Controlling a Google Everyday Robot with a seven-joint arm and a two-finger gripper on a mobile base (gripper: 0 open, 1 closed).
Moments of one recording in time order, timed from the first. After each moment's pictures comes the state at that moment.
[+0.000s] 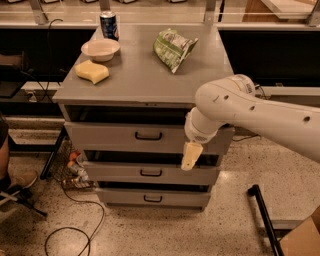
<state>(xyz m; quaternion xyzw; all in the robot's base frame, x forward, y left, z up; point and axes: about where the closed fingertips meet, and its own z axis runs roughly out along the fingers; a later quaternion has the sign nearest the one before) 0.593 -0.094 0.704 -0.65 0.73 -0.03 0.20</state>
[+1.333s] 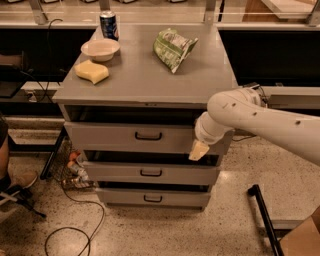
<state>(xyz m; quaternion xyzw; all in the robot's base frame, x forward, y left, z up) 0.640 -0.138 0.649 -0.64 0.74 -0.03 0.22</state>
